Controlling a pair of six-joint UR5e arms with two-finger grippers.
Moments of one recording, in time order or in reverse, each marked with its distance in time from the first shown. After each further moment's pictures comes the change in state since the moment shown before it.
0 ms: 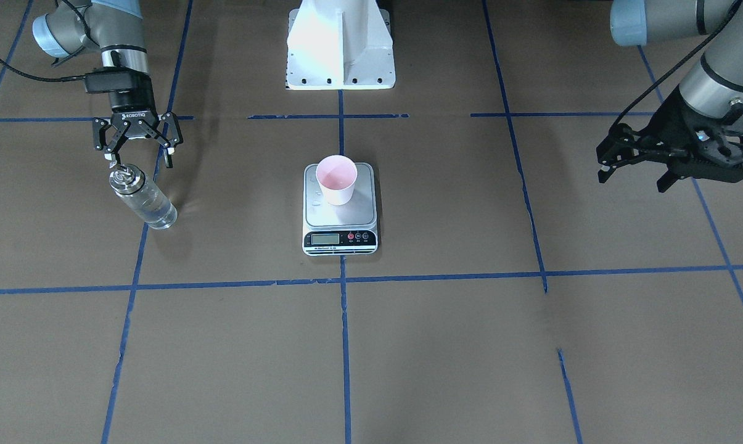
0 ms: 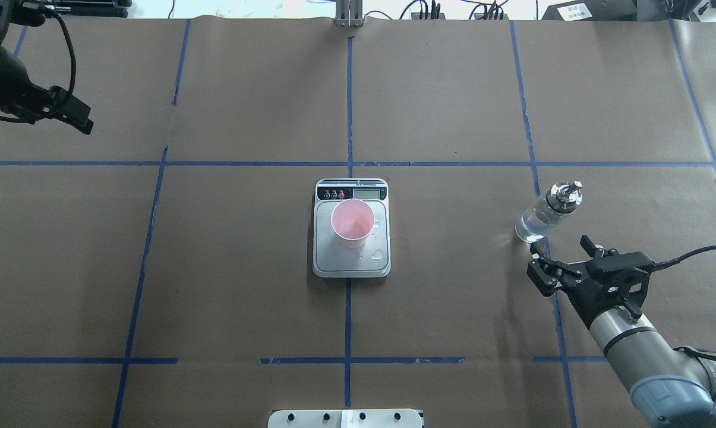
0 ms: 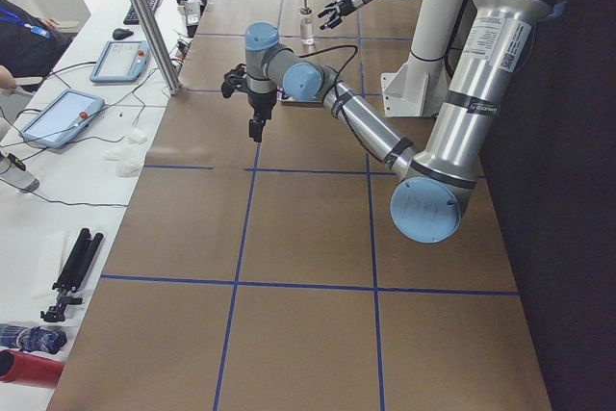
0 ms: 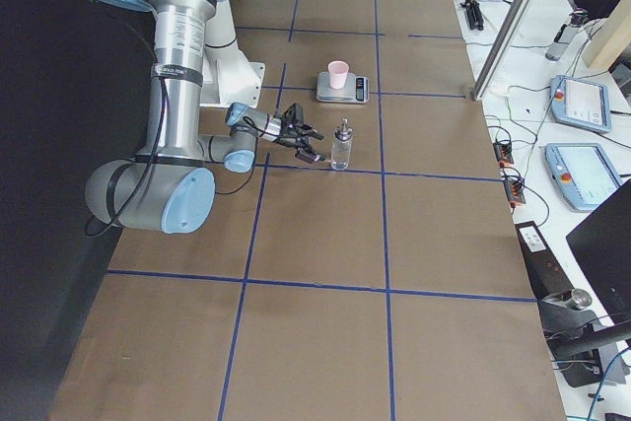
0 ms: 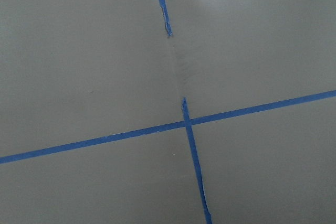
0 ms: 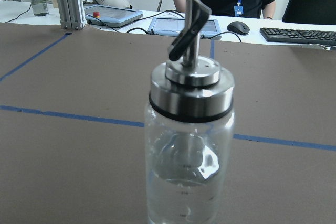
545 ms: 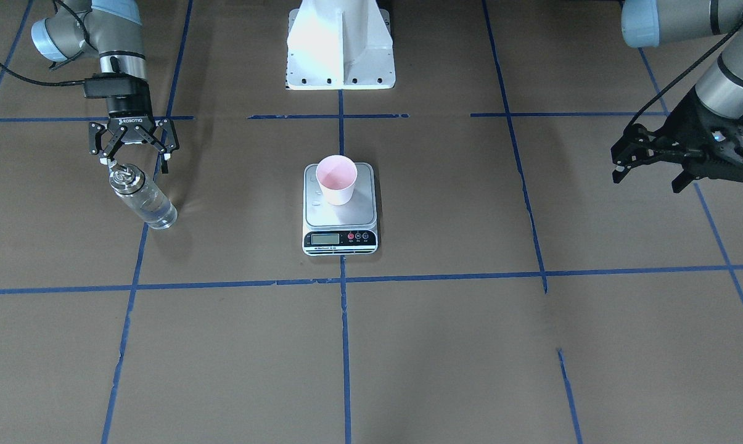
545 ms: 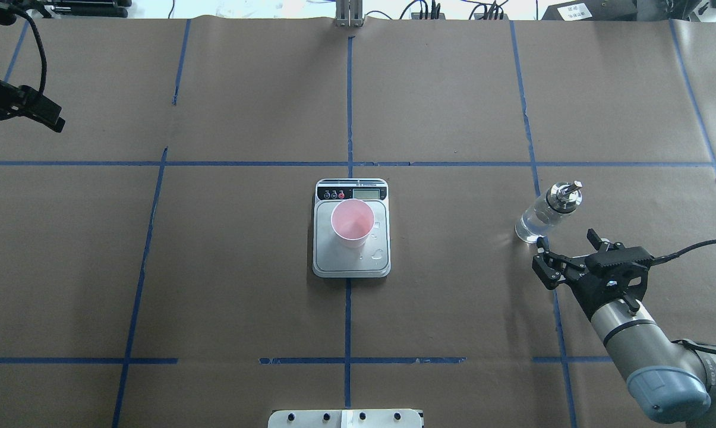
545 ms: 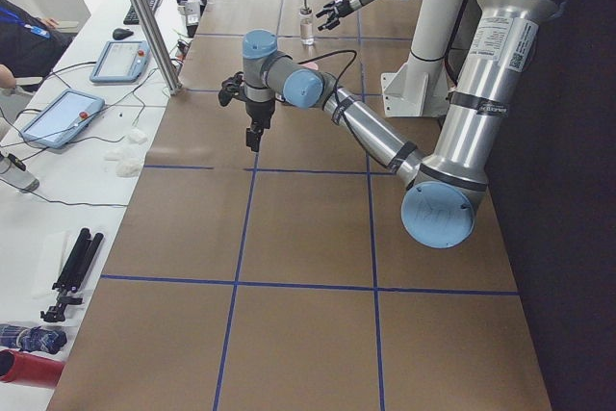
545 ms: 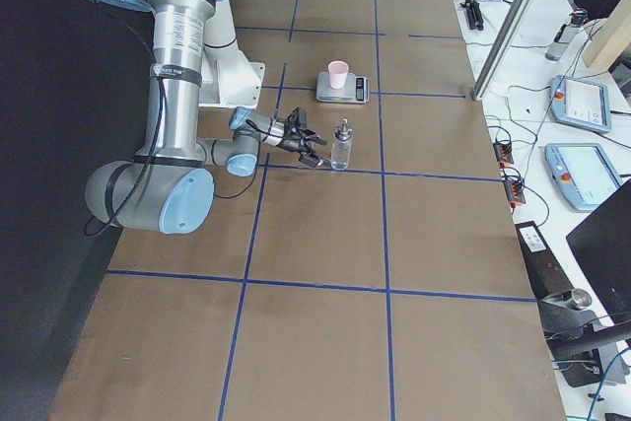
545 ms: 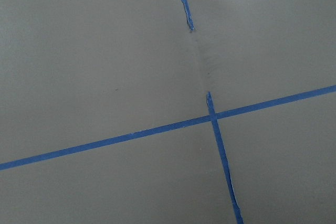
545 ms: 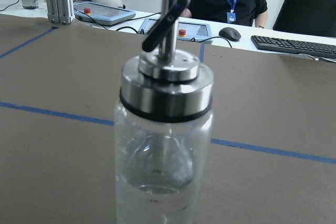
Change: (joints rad) left arm -0.029 0.011 0.014 0.000 0.020 0.054; right arm 0.036 0.008 -0.025 -0.001 0.004 -0.033
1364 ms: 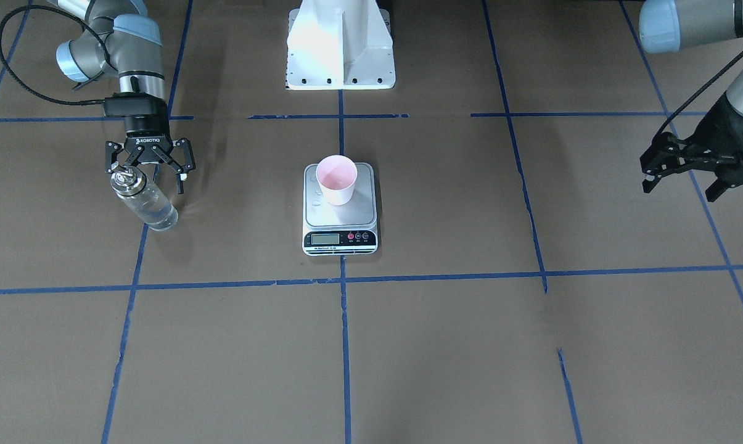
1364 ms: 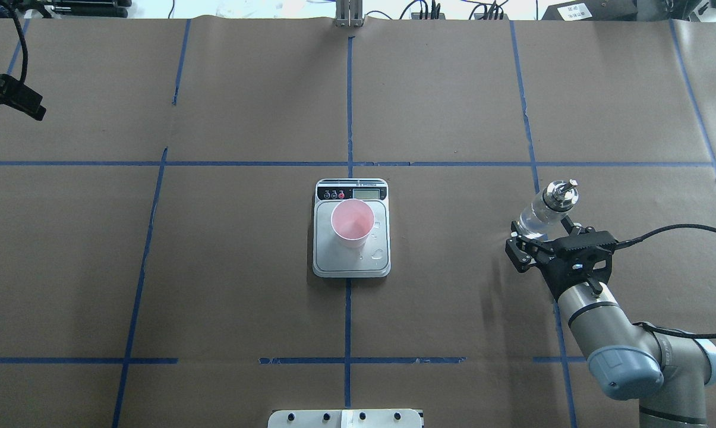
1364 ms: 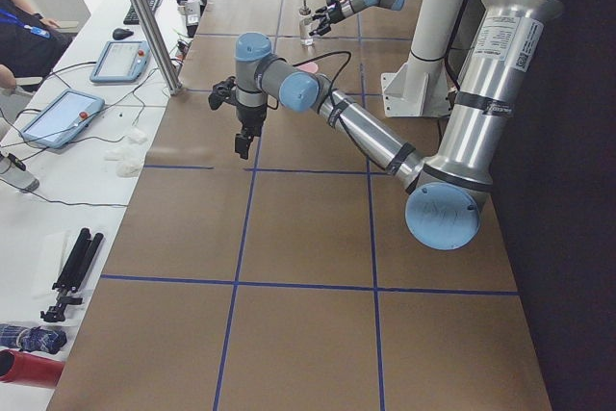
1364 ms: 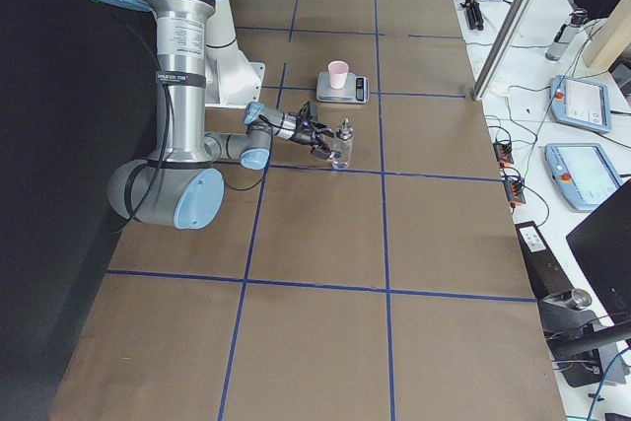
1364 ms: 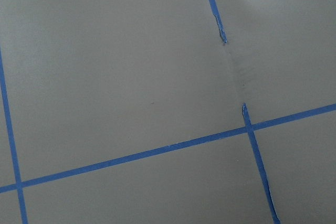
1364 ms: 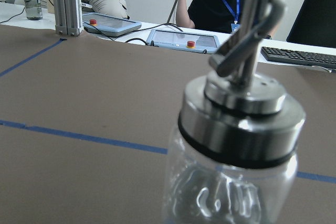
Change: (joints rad) left arm -0.032 -0.001 0.017 0.000 0.024 0.043; right arm 0.059 0.135 -0.086 0.005 0.018 -0.059
